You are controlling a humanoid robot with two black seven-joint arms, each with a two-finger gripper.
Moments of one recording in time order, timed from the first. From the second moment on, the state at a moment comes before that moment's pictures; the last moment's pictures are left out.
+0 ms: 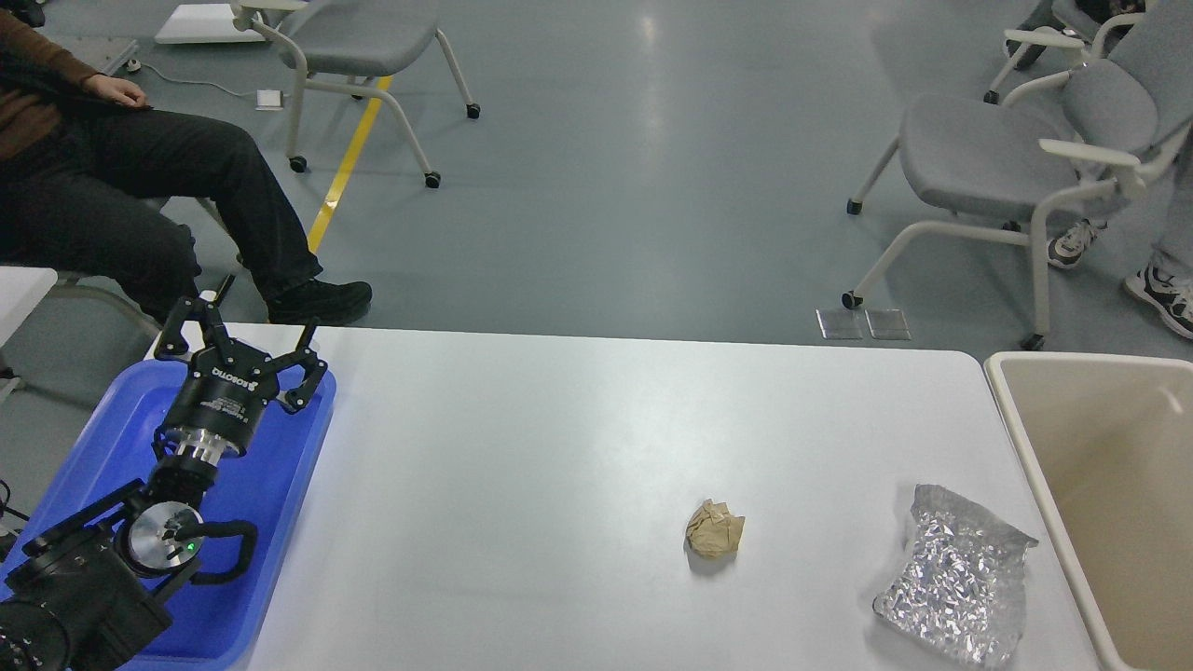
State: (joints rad) left arm -0.54 0.41 -0.65 -0.53 -0.18 -0.71 -0.60; right arm 0.57 -0.63 -0.29 -0.05 -0.08 0.10 0.38
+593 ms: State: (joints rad) left arm -0.54 0.41 -0.65 -0.53 -0.18 -0.71 -0.60; right arm 0.55 -0.46 -0.23 -0.05 -0.09 0.04 0.22
